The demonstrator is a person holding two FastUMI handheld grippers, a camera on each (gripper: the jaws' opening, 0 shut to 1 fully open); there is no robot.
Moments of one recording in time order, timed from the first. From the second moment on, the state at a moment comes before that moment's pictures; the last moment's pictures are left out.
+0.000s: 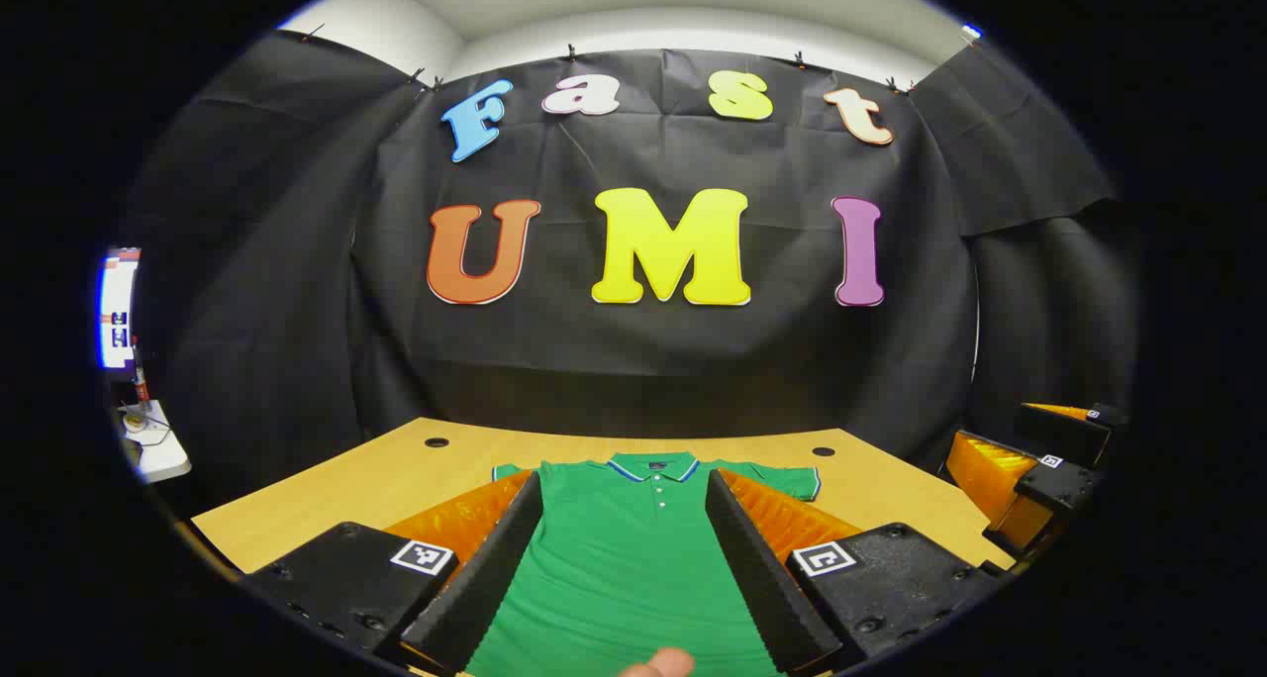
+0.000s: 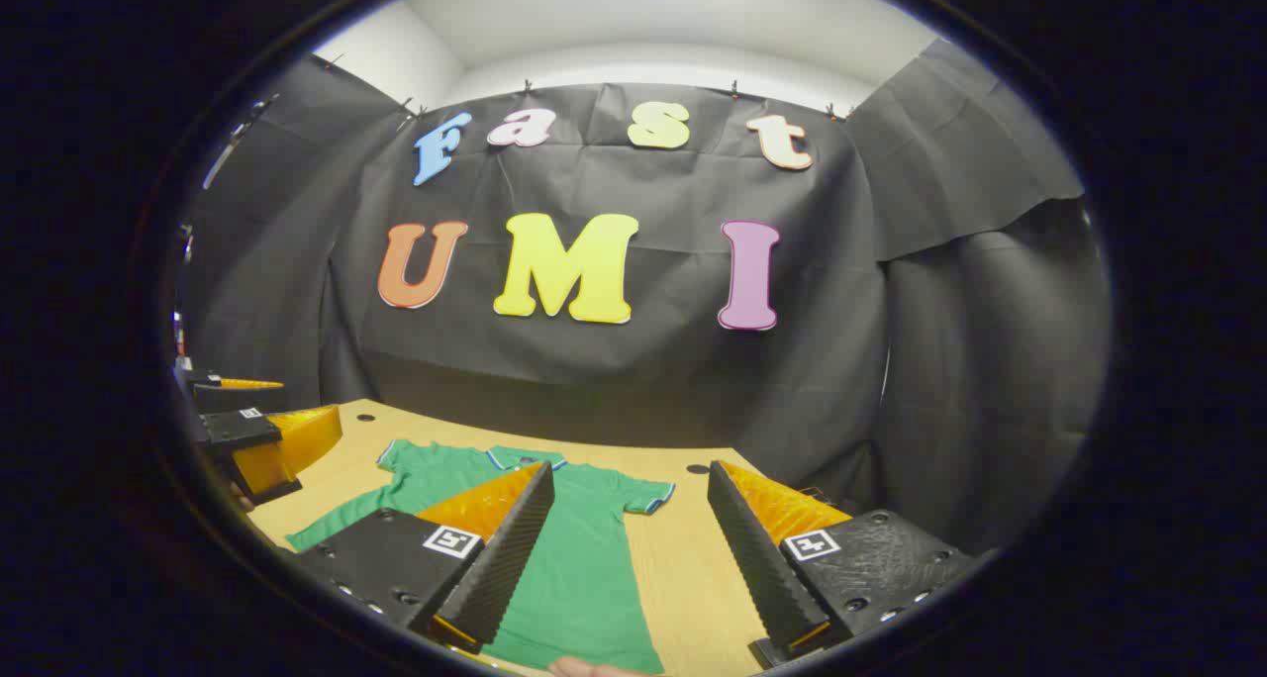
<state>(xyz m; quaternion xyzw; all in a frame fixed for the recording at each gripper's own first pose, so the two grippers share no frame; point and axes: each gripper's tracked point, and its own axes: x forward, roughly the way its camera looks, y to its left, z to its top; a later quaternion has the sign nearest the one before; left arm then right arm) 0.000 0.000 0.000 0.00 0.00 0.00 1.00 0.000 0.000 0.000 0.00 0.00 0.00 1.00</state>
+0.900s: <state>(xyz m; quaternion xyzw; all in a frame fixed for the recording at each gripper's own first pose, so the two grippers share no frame) 0.010 0.020 -0.005 -0.01 0.00 0.02 1.00 0.015 0.012 -0.023 0.01 0.03 0.02 1.00</state>
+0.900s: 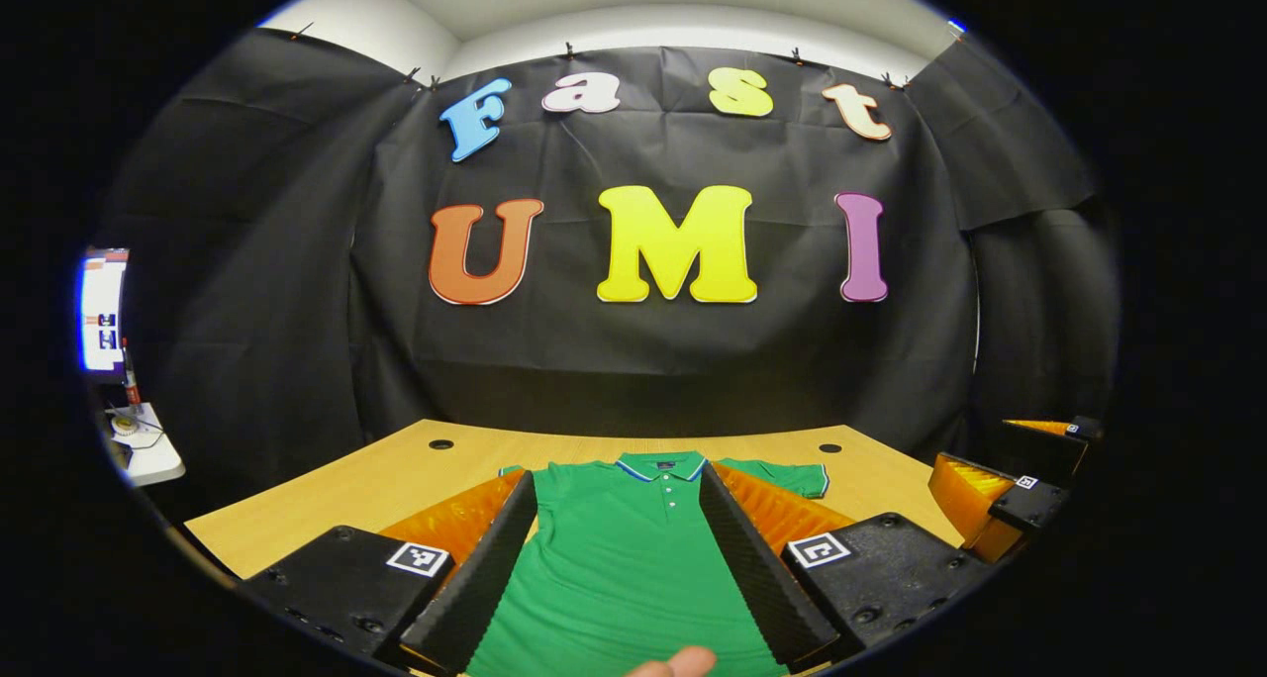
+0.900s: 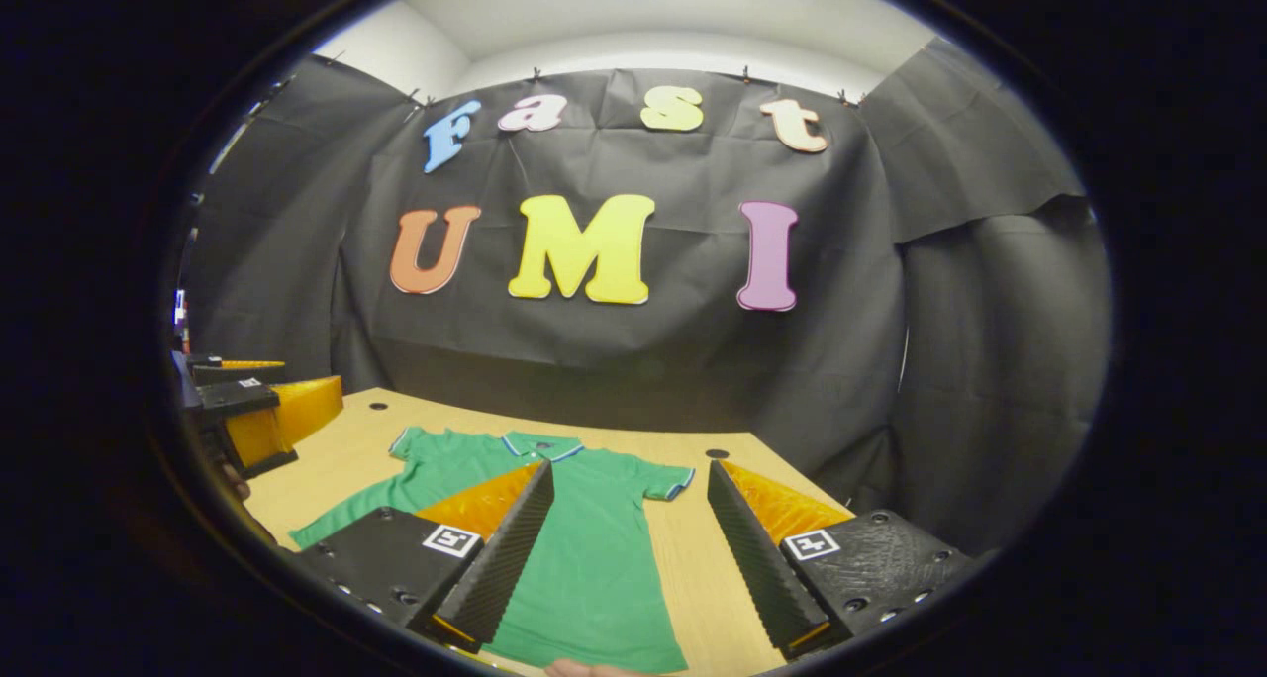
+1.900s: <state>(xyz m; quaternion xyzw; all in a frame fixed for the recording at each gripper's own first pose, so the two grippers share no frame) 0.041 0.038 -0.035 -0.01 0.03 0.06 1.00 0.312 -0.026 -0.154 0.03 0.23 -0.06 0.97</state>
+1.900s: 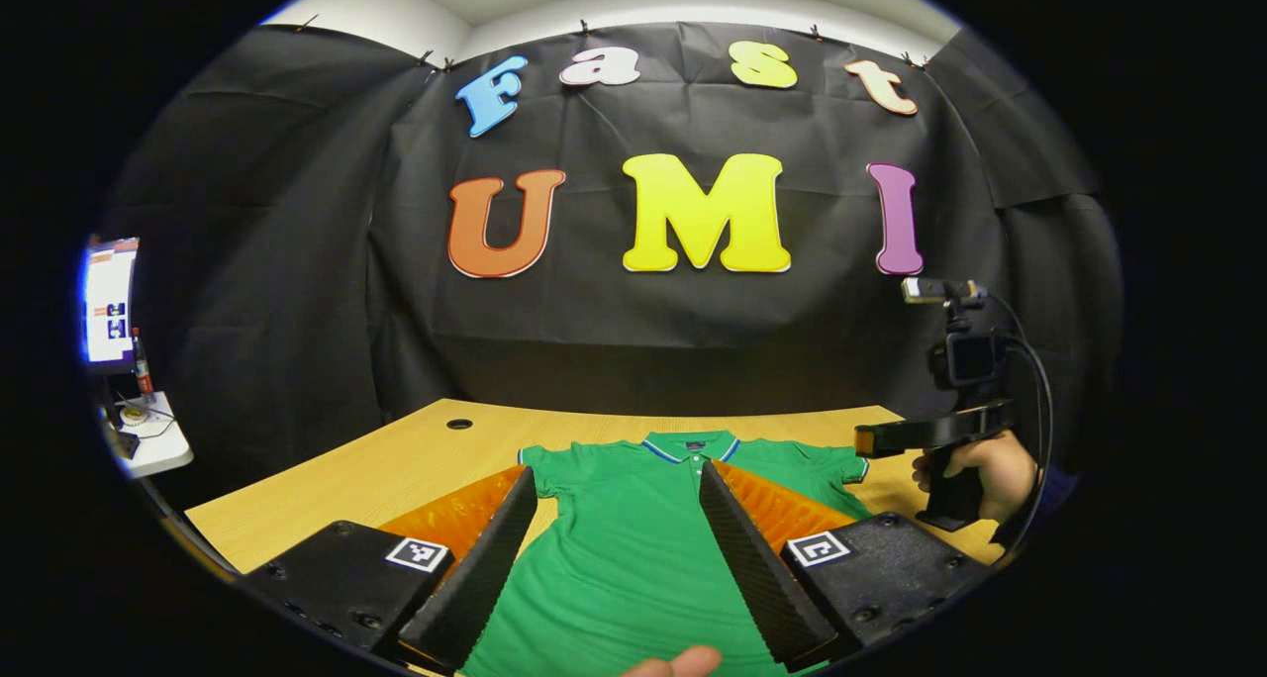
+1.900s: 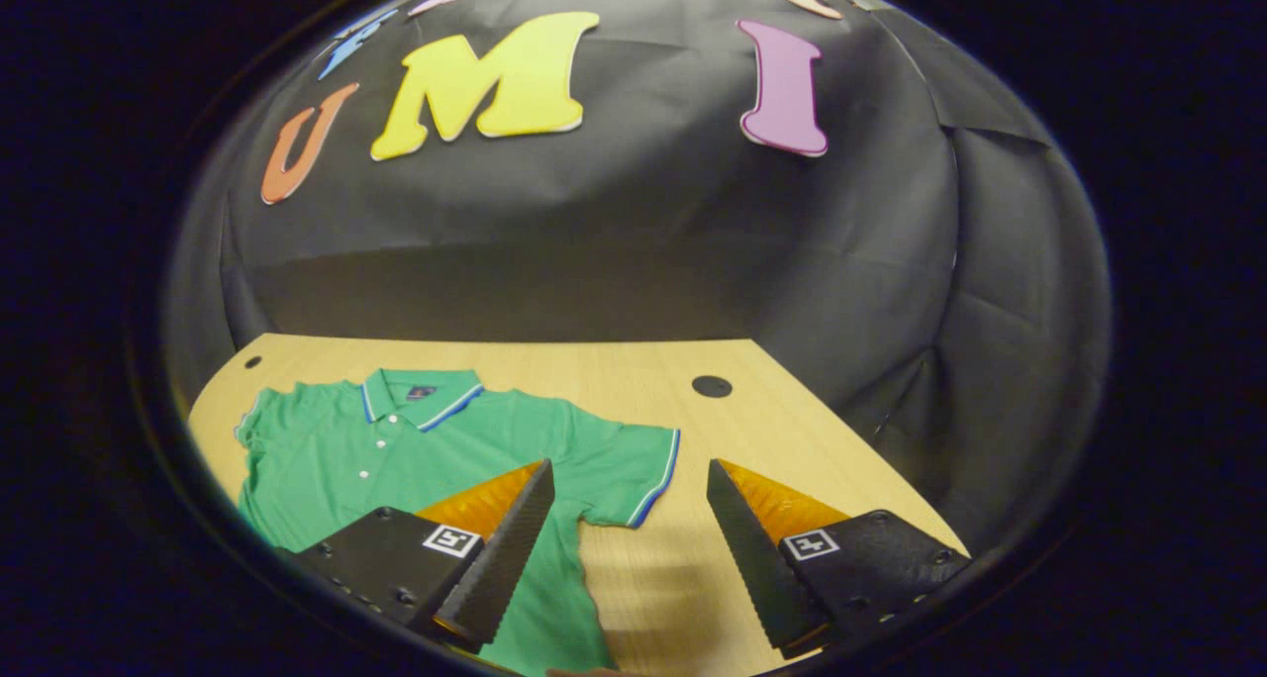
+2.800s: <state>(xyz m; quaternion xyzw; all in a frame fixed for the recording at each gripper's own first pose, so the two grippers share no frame) 0.065 0.055 -0.073 -0.01 0.08 0.07 0.99 0.371 -0.025 -0.230 0.06 0.34 -0.05 0.94</state>
